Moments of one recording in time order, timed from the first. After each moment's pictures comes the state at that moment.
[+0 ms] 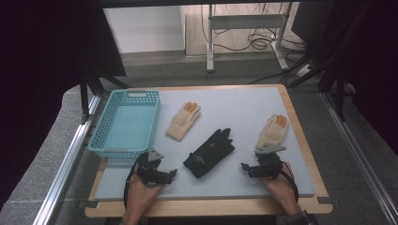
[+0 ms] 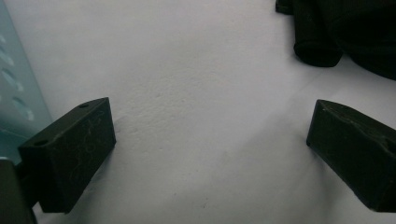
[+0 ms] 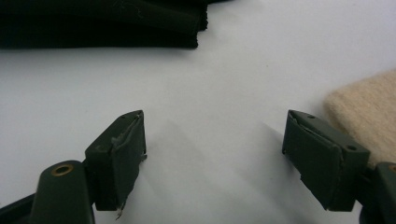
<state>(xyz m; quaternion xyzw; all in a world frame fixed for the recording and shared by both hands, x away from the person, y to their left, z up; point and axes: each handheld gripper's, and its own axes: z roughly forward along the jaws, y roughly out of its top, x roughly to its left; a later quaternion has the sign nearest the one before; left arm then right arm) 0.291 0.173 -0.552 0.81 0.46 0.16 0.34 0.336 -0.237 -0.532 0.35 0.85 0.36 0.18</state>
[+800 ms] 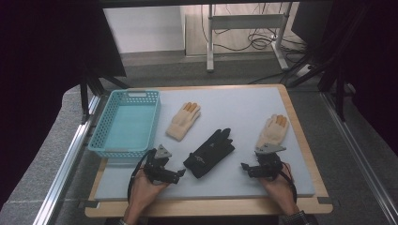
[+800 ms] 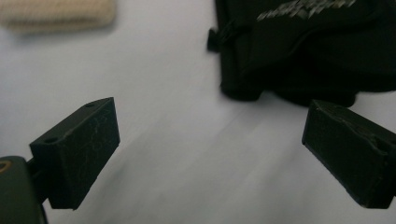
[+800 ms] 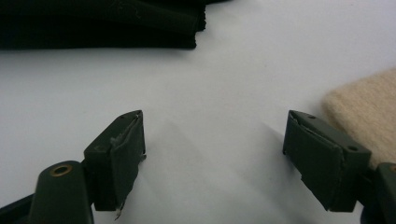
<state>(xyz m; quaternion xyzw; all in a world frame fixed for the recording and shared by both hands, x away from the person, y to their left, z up) 0.295 0.146 -0.523 0.83 0.40 0.12 0.36 0.335 -0.237 -0.533 0.36 0.85 0.36 0.18</state>
